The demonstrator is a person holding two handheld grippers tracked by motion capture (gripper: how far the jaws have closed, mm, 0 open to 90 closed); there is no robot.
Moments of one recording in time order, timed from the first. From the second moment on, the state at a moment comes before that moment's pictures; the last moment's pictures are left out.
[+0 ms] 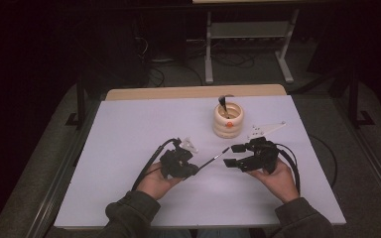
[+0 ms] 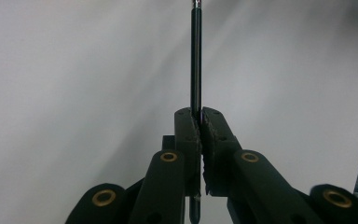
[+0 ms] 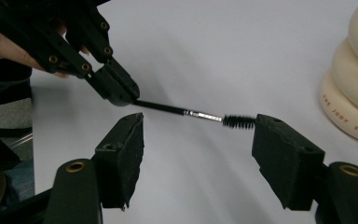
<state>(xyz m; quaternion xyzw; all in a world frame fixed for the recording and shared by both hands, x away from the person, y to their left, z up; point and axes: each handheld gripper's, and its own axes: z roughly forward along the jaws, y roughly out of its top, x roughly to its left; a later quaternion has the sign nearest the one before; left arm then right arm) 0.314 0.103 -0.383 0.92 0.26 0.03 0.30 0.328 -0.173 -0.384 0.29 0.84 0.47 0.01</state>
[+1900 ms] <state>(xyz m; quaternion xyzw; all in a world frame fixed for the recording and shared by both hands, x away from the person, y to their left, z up) 0.295 0.129 -0.375 0.90 0.22 0.06 0.38 0.346 -0.115 -0.376 0.25 0.80 0.53 -0.14</state>
